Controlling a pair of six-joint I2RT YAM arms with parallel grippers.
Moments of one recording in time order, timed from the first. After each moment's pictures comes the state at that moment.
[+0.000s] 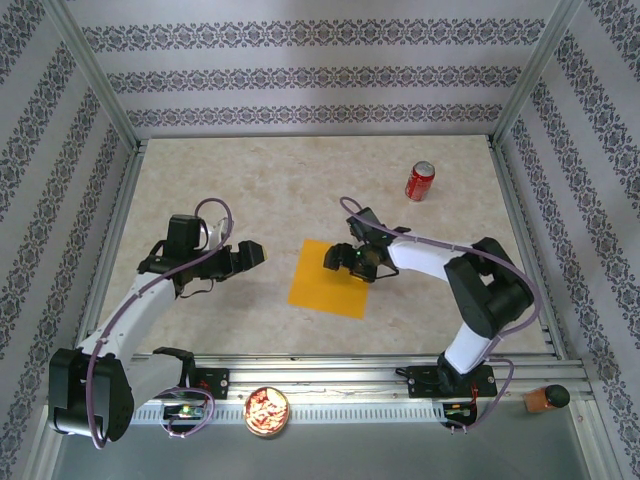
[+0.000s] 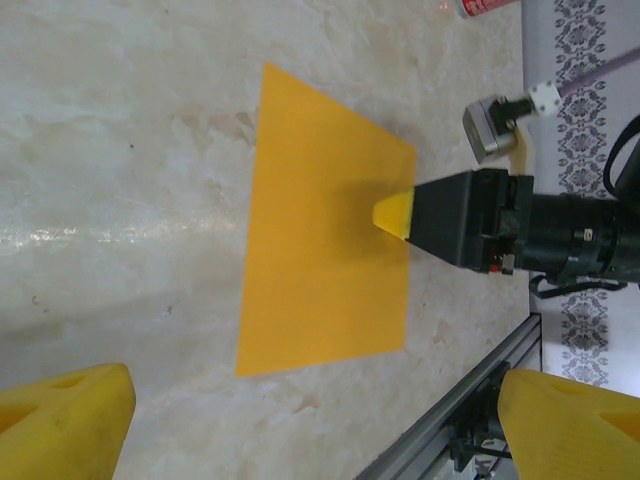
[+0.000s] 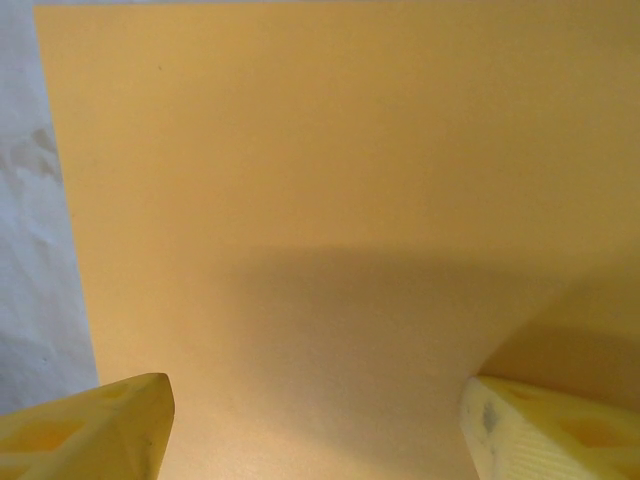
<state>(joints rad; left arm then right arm) -0.12 1.08 0.67 -0.47 0.71 -0.50 0.58 1.72 0.93 -0.35 -0.30 0.81</state>
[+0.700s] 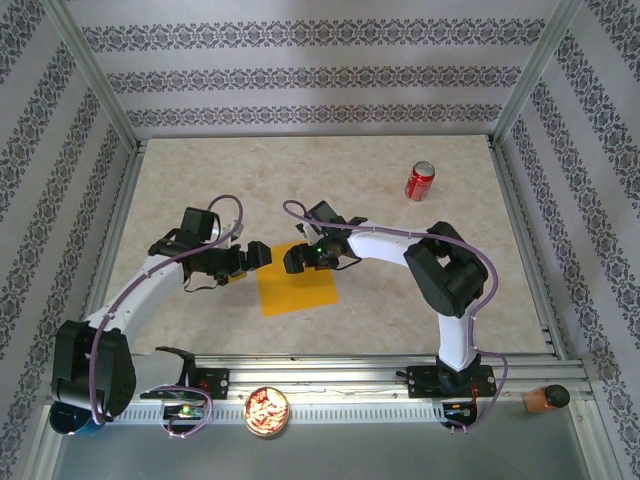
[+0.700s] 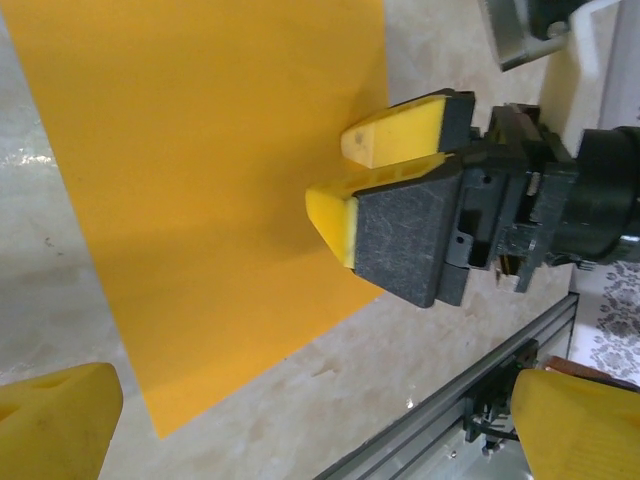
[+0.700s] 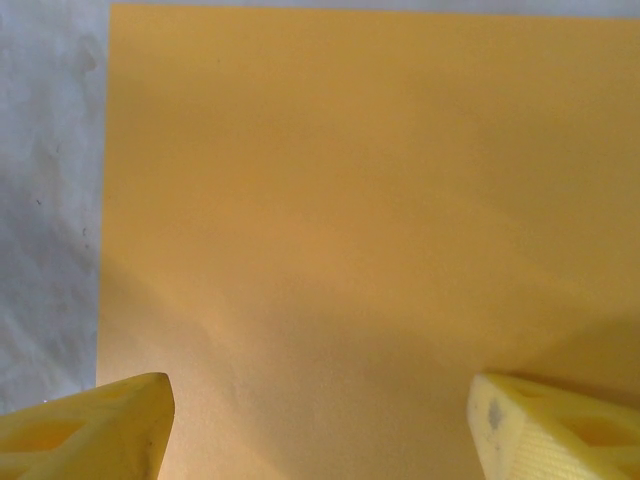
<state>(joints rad) -0.19 1.22 0.77 -0.62 0.63 -0.50 0.72 1.95 1.22 -0.36 -0.39 0.50</state>
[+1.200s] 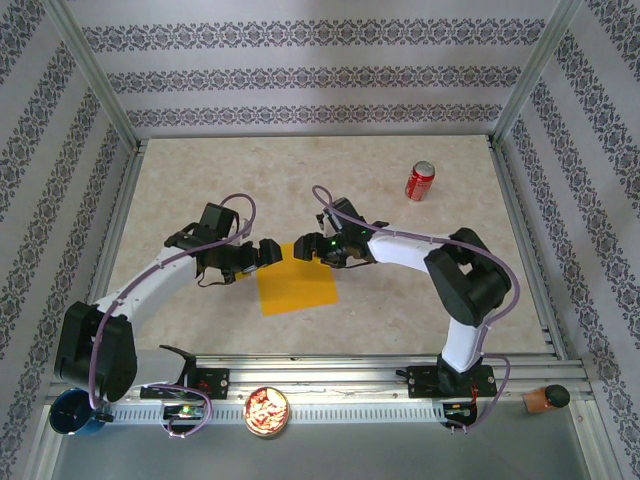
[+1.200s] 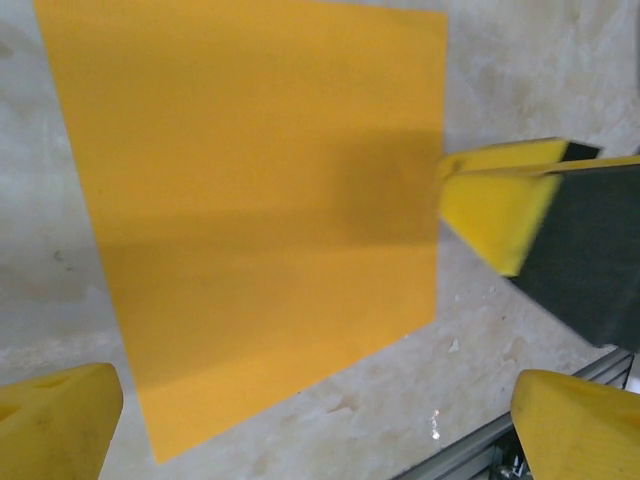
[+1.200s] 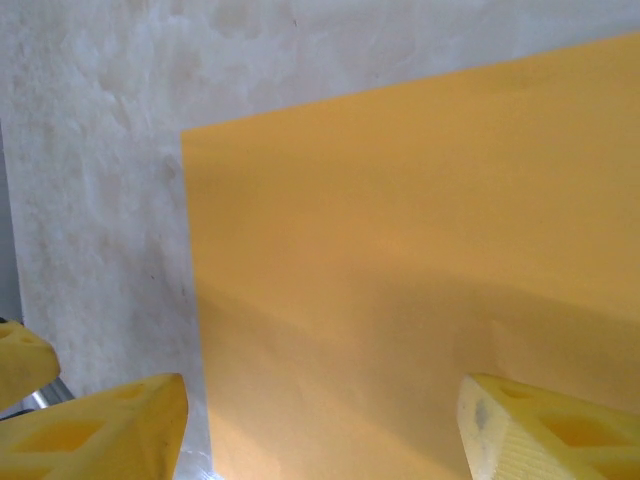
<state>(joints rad) -0.30 1.30 0.83 -0.61 0.45 -0.63 0.65 1.84 1.06 -0.15 -0.47 0.79</state>
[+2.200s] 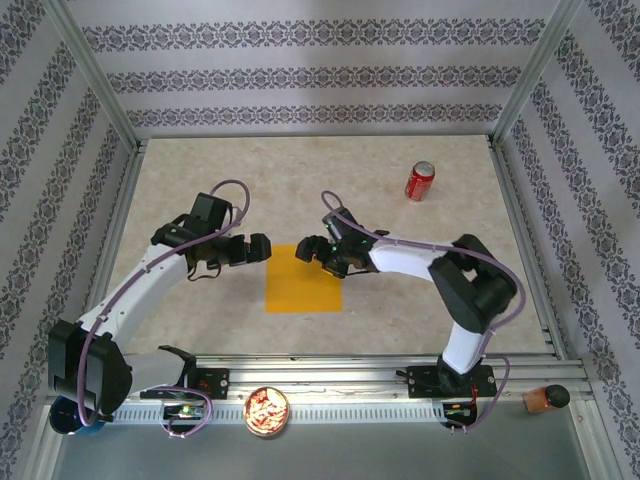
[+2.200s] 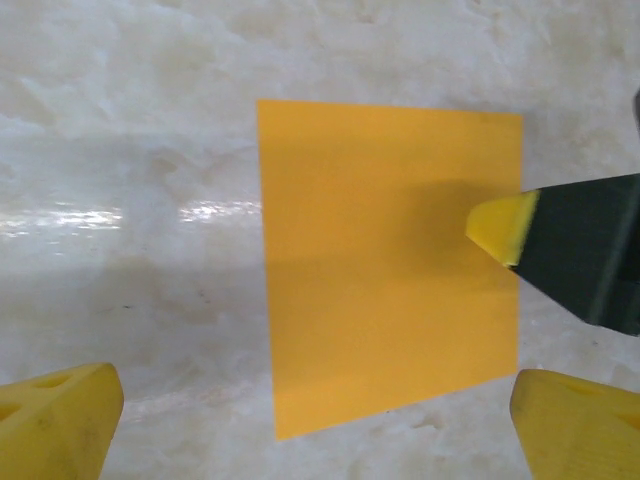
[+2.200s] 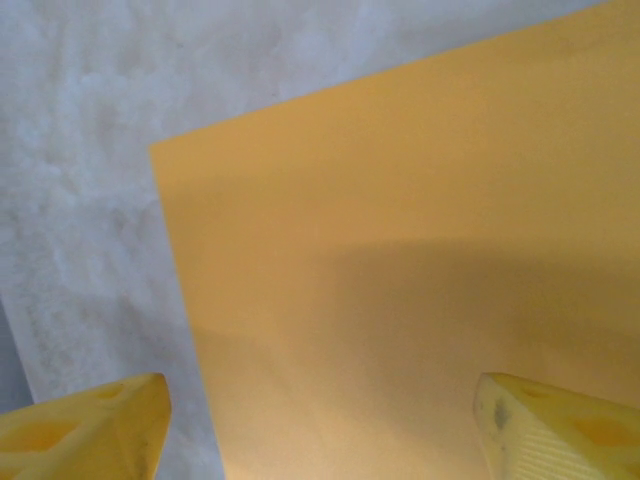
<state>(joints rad) -0.30 1.23 0.95 -0.78 0.28 -0.46 0.69 1.73 0.97 -0.13 -0.30 1.04</state>
